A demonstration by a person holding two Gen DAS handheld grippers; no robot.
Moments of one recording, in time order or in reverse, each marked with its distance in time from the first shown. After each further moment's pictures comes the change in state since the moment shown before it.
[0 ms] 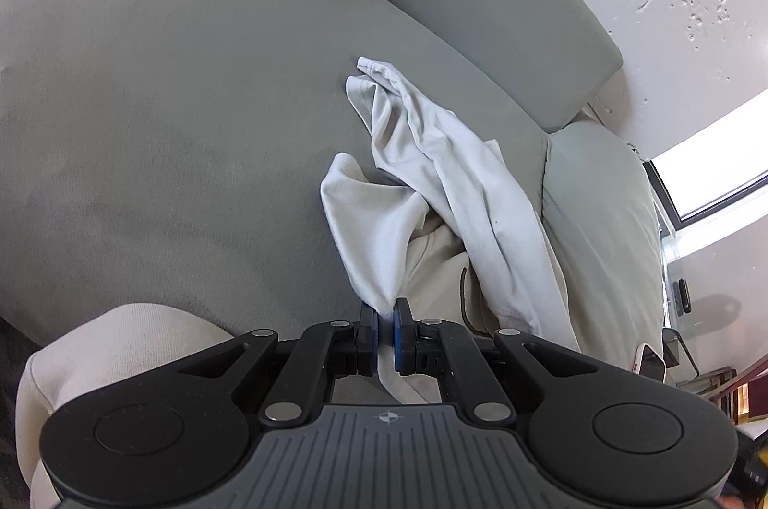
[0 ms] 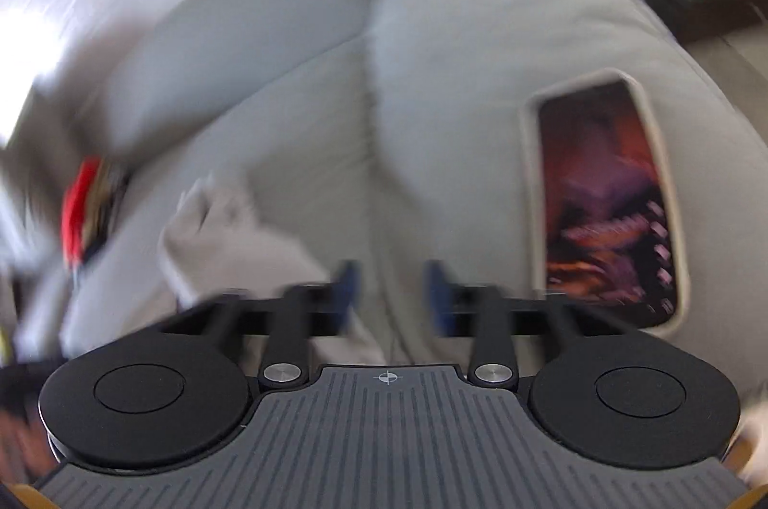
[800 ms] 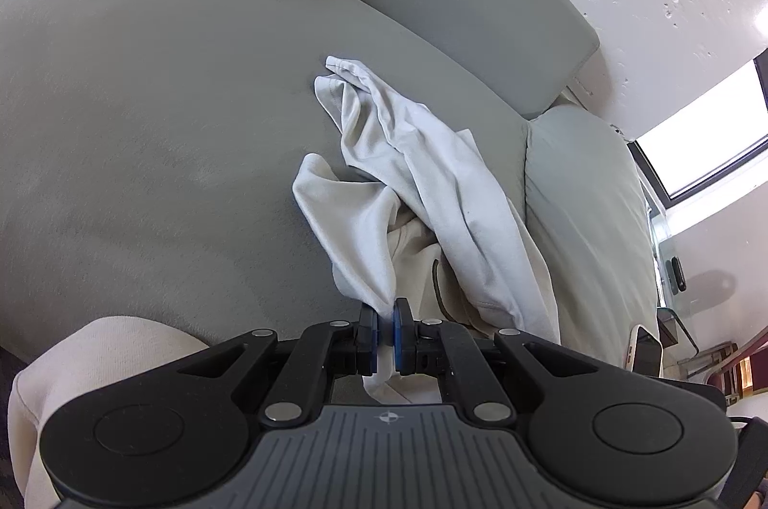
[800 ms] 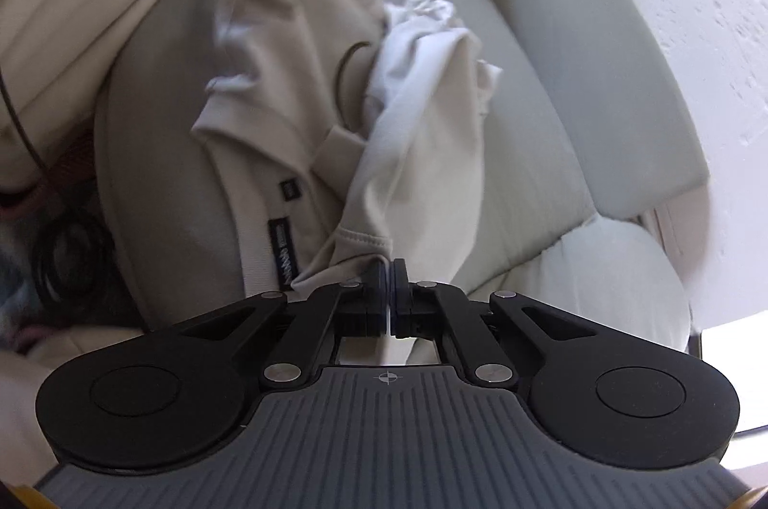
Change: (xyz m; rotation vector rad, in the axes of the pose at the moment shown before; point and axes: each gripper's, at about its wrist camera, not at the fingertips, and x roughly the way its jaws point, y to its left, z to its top) left arm -0.001 -0.013 -0.002 0.073 -0.001 -0.019; right arm 0.047 0.141 -0.059 -1.218 0.062 -0.138
